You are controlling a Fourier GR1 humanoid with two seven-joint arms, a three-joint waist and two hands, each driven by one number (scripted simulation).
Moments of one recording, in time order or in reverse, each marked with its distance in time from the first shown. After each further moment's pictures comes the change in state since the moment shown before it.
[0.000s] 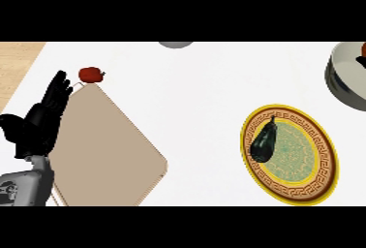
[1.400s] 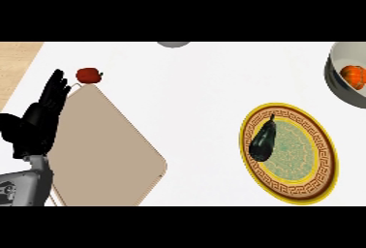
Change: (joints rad) left arm -0.002 -0.002 0.007 -0.013 -0.005 0.010 0.010; right arm 0.075 -0.270 -0.418 0.346 -0.381 0.401 -0.139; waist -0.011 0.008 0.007
